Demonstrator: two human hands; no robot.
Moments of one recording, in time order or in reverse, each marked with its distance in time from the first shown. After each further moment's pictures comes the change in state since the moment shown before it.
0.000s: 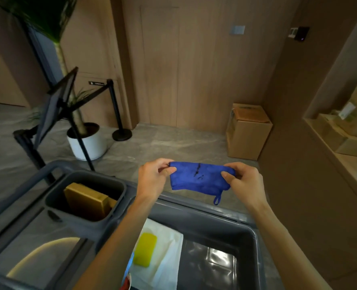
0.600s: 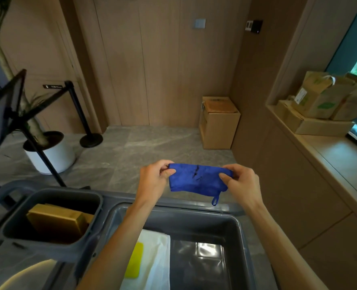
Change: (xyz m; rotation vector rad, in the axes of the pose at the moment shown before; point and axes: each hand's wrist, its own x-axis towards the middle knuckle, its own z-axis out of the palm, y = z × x) left_hand 0.020 -0.009 0.057 0.016 -0.215 0.131; right_hand -0.016 0.027 -0.026 -0.030 0.154 0.101
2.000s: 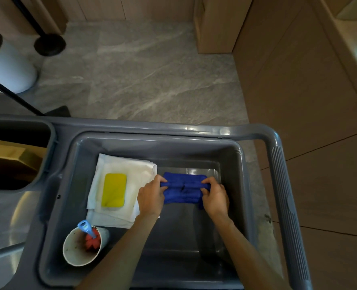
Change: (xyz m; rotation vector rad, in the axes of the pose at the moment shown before) left_hand -0.186 -0.206 0.143 0.423 -0.392 -0.425; right_hand -0.128 0.274 0.138 -0.308 -0.200 0.577
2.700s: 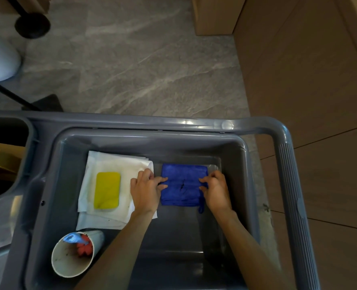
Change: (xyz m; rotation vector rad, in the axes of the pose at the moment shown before) left_hand 0.022 -0.015 0.010 0.301 0.064 0.104; right_hand 0.026 -0.005 0.004 0.772 -0.085 0.338
